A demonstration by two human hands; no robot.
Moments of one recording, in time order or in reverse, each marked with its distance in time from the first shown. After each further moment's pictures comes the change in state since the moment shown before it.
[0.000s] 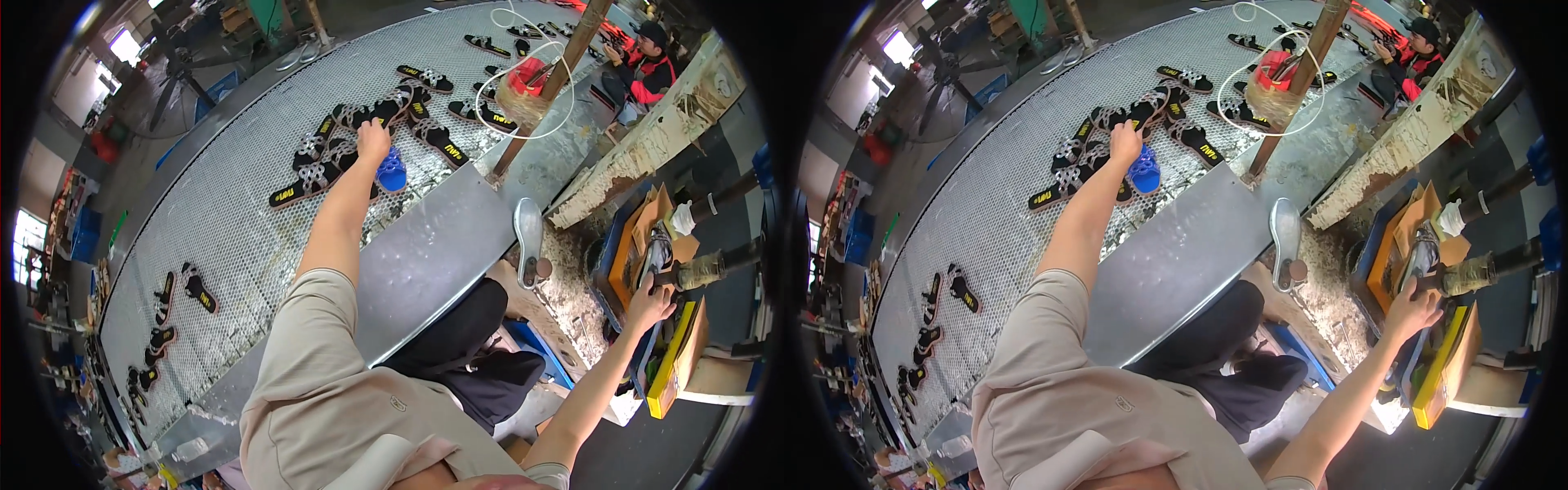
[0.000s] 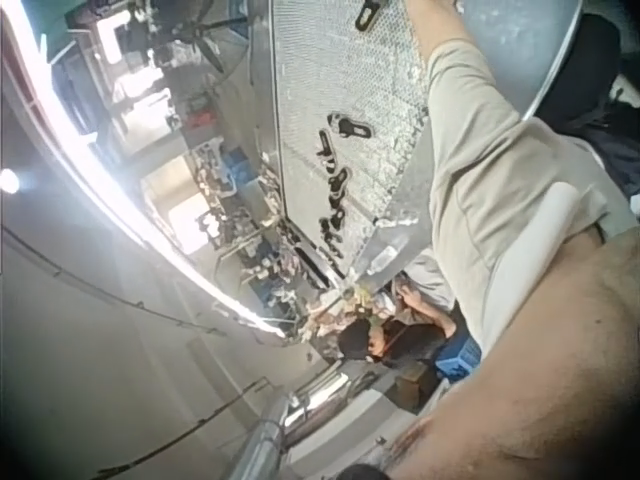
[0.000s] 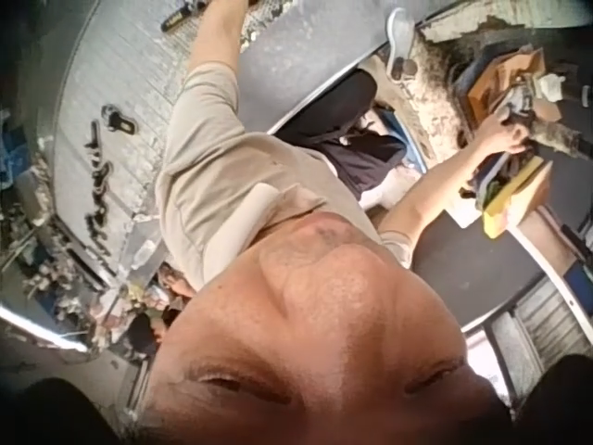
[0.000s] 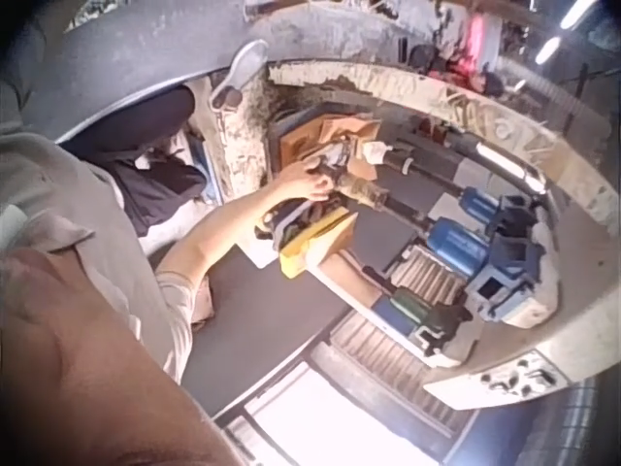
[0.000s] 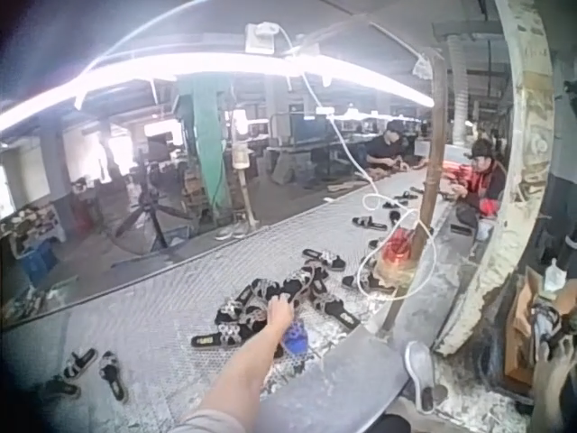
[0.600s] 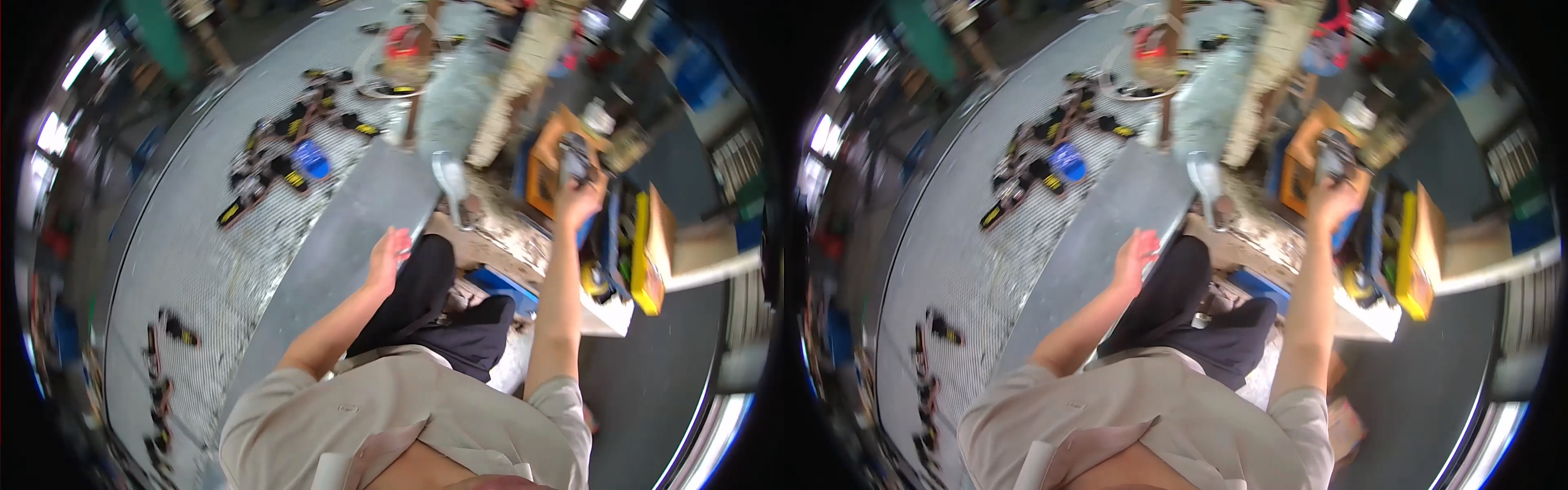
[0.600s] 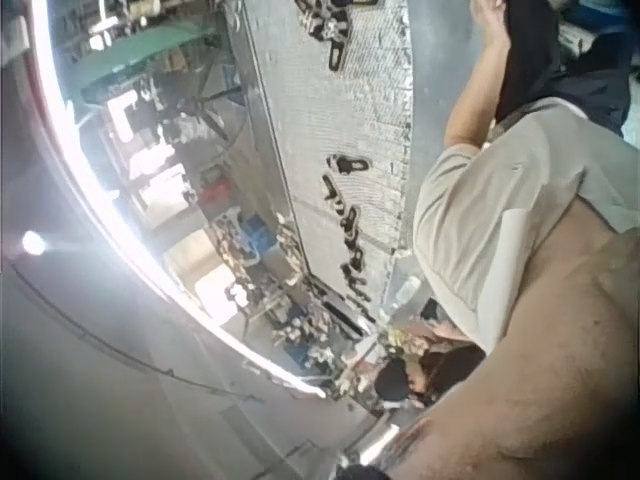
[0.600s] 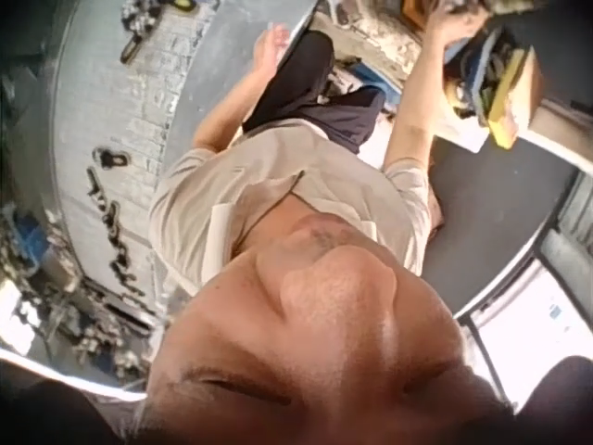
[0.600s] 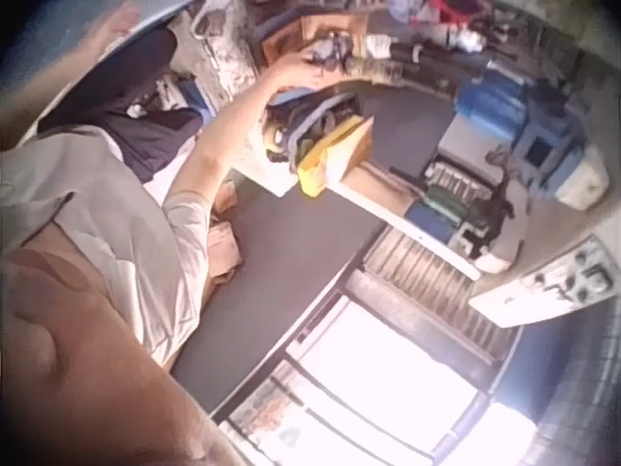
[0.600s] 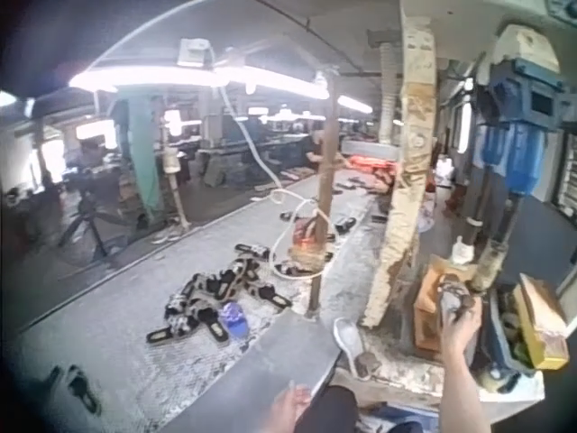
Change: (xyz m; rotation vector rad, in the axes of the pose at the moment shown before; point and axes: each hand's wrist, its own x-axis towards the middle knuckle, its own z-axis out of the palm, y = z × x) left_hand -0.352 0.183 -0.107 -1.368 -0.713 -0.624; right_hand 0.009 -0.046 0.035 0.390 0.129 0.169
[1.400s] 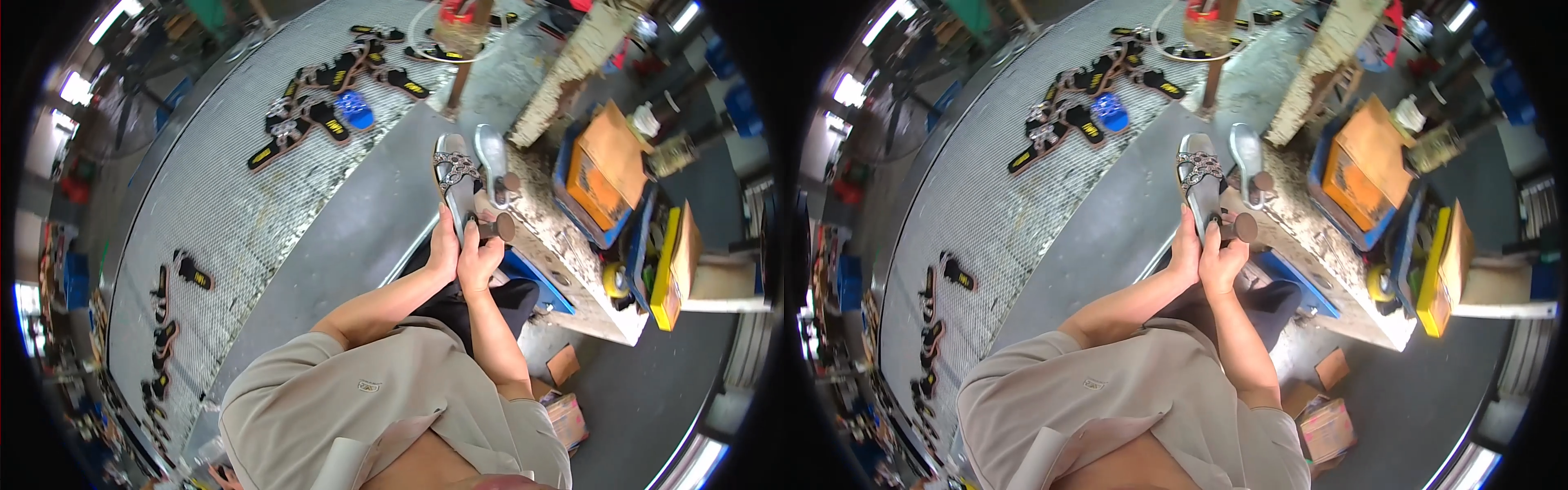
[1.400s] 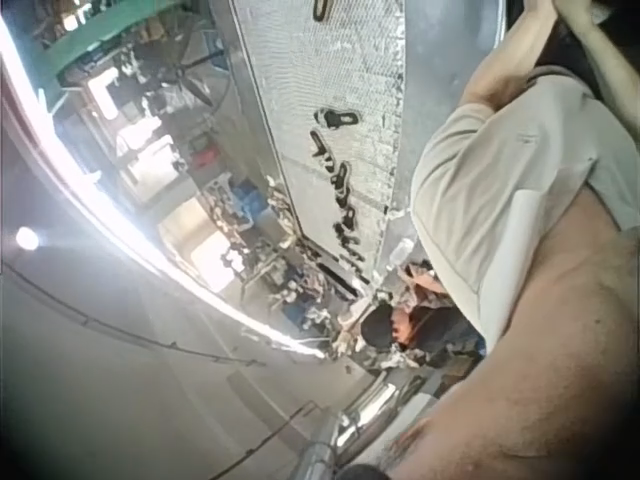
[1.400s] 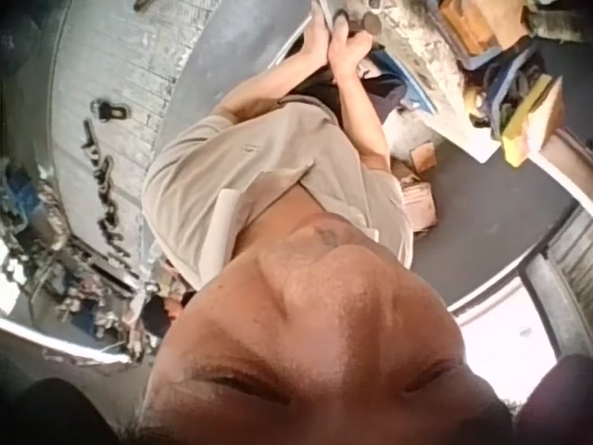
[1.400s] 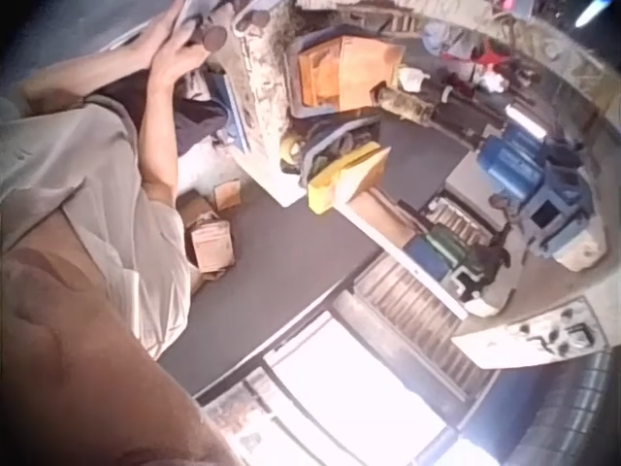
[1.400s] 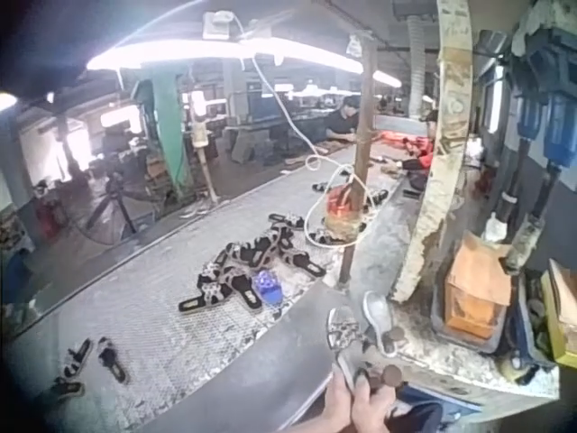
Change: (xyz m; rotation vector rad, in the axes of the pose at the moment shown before) left_hand -0.059 -0.016 0.076 -0.381 -0.064 0.048; right_hand -0.273 -0.176 -0.125 0.948 -0.482 0.252
